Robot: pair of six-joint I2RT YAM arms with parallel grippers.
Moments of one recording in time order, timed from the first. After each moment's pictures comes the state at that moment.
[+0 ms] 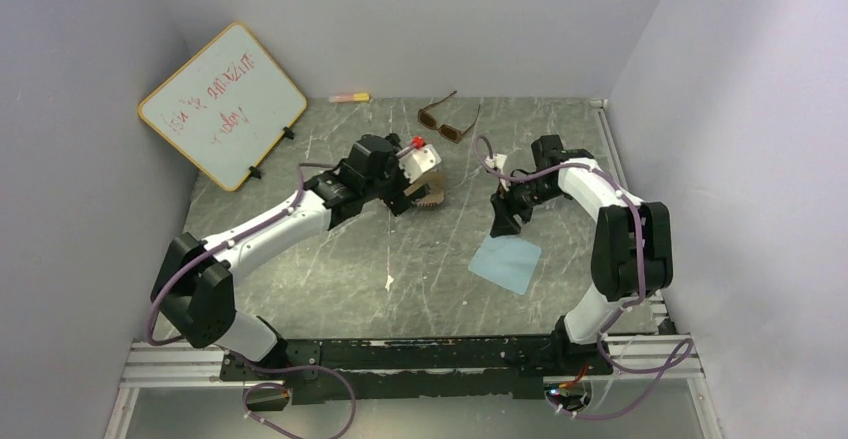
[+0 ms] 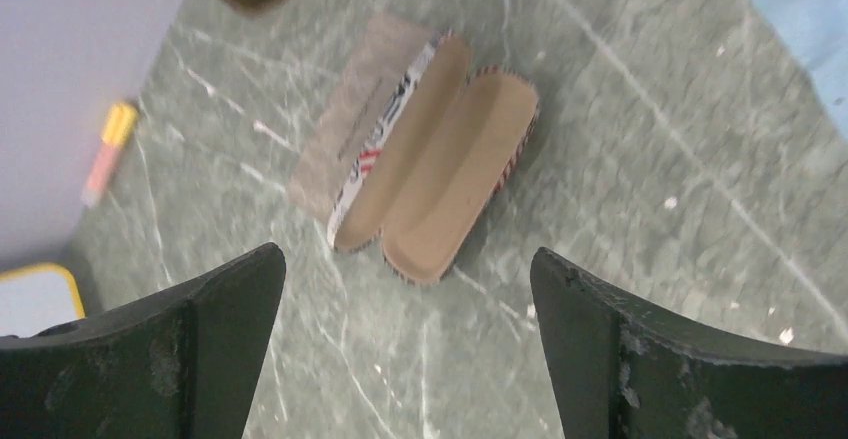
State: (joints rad) left arm -0.73 1.49 1.16 -0.19 0.00 0.42; right arm 0.10 1.65 1.14 -0.89 -0.78 -0.88
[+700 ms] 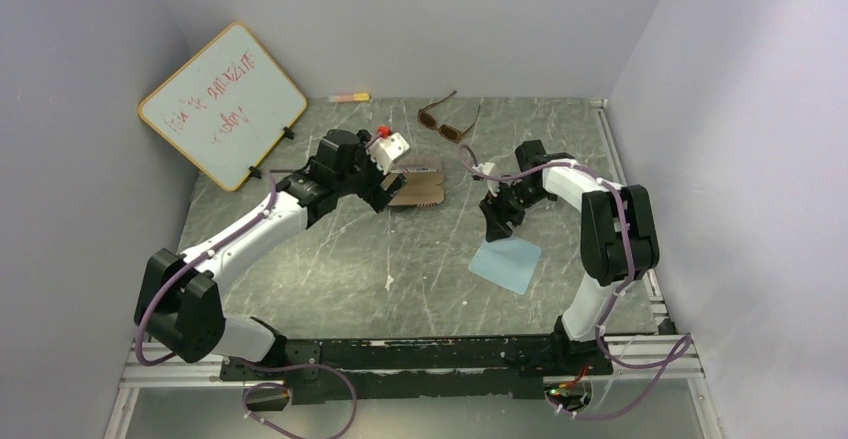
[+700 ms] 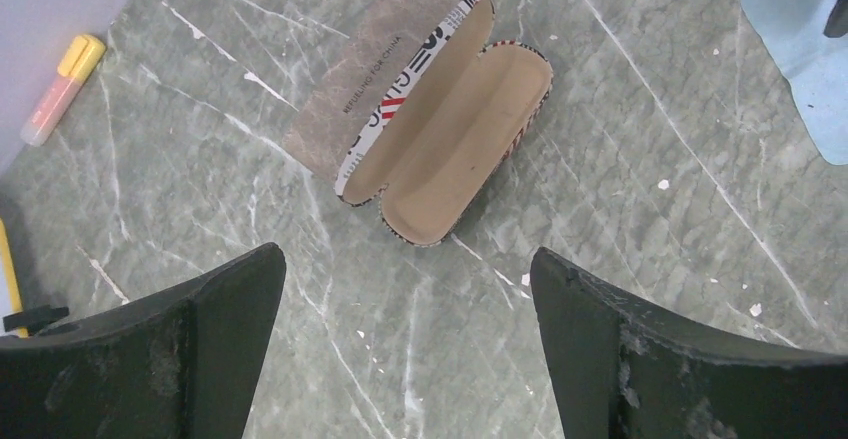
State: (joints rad) left arm -0.55 1.39 1.07 -0.20 0.16 0.33; right arm 0.17 1.77 1.13 -0.79 -0.64 -0.79
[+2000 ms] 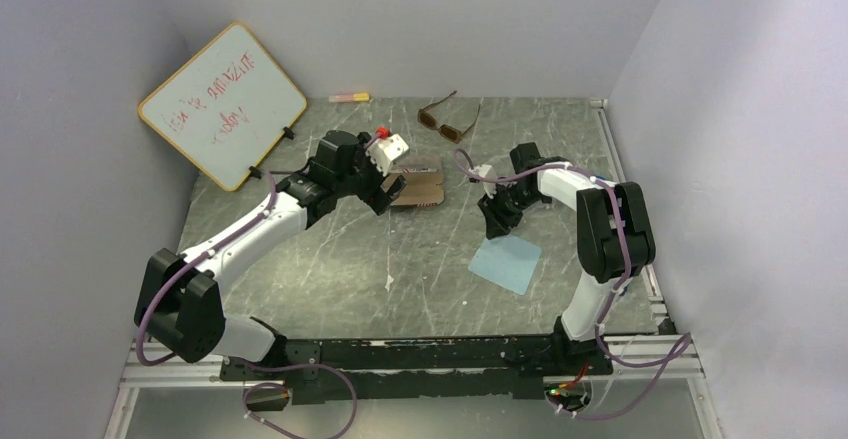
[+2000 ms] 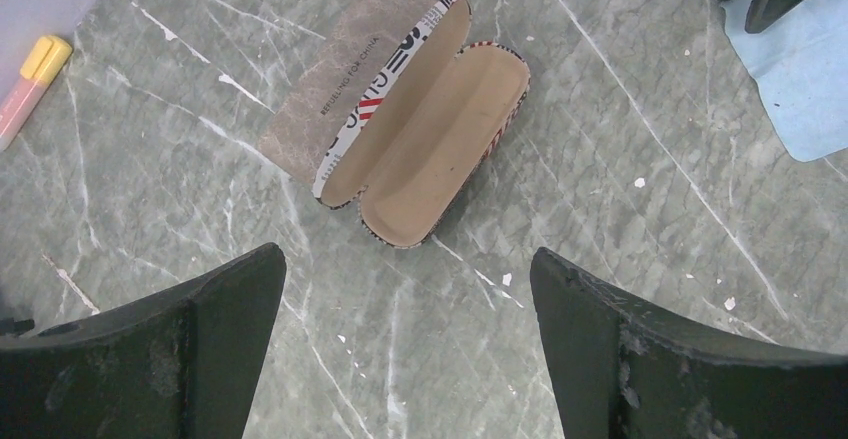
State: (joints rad) left arm -0.55 1.39 1.05 -0.20 0.21 0.31; right arm 0.19 1.81 1.11 -0.69 -0.57 -0.72
